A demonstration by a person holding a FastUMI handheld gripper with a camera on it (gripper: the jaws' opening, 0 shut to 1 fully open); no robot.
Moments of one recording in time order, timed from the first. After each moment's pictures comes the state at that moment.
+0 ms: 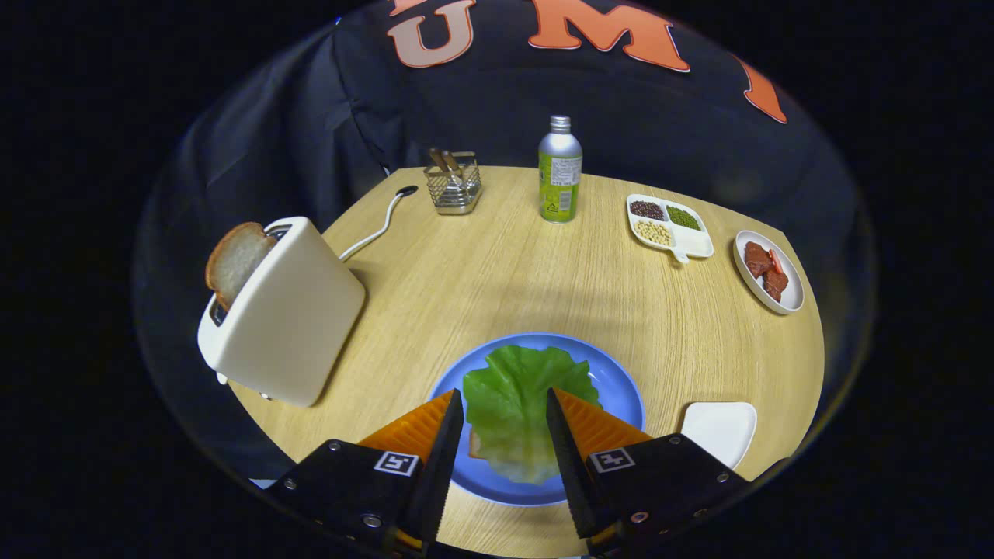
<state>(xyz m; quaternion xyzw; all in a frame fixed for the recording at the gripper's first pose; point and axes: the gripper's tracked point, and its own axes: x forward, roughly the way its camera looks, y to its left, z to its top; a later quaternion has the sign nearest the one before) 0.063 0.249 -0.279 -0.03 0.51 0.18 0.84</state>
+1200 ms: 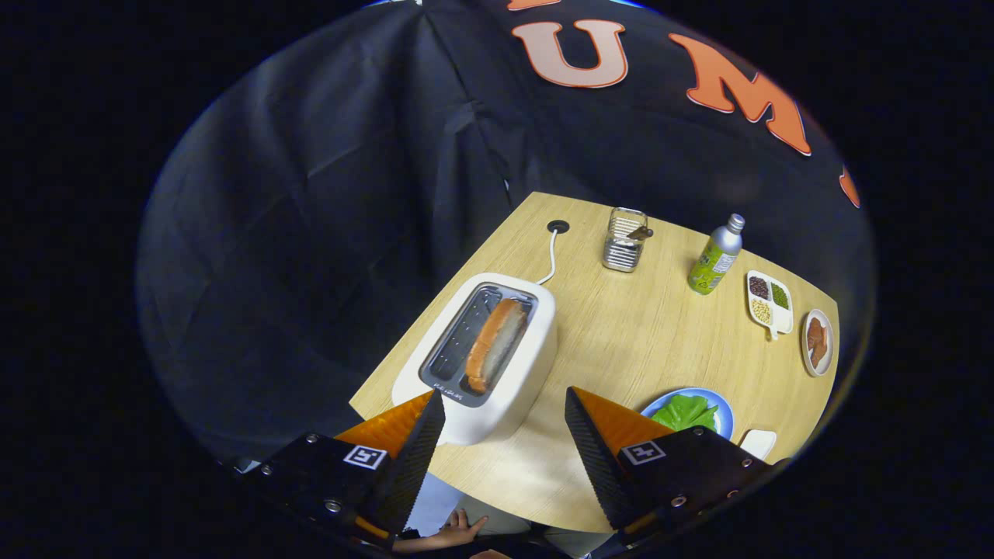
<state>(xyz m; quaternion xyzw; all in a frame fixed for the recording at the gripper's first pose) 0.037 0.463 -0.149 -0.03 0.51 0.30 0.80</state>
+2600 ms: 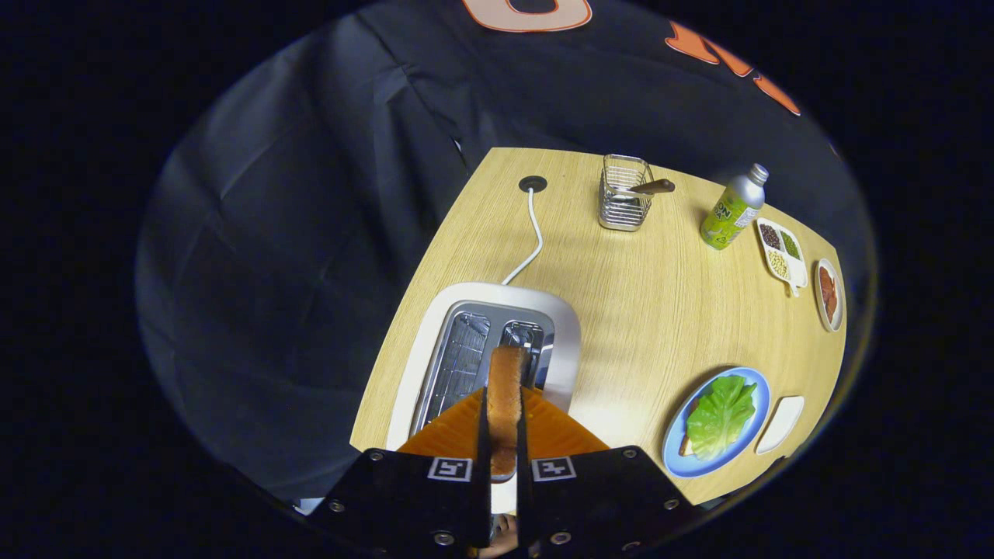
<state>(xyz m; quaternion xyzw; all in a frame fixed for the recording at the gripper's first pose) 0.076 0.510 -0.219 0.00 0.60 0.21 0.77</state>
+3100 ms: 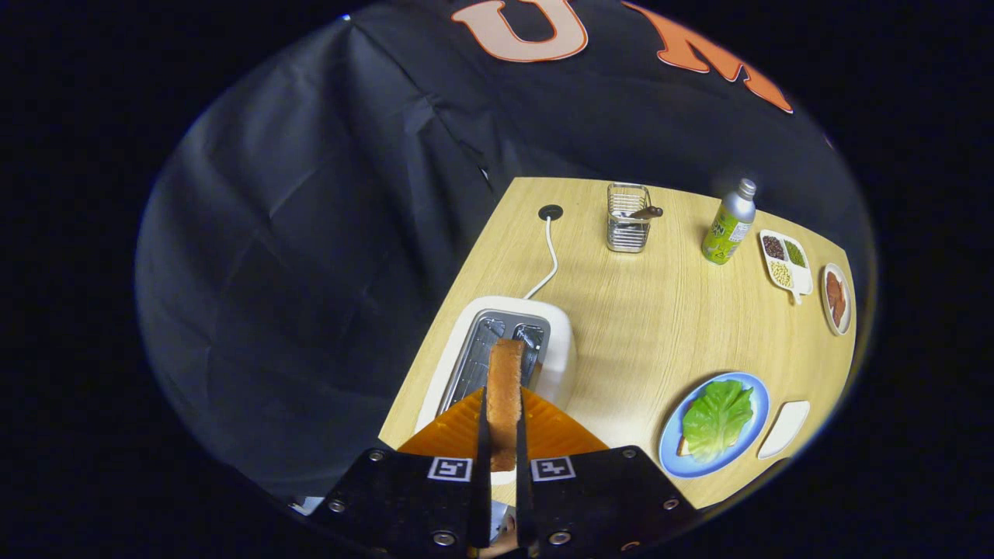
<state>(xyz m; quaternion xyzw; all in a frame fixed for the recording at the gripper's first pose) 0.069 0.486 -0.155 0.06 0.55 0.26 0.79</state>
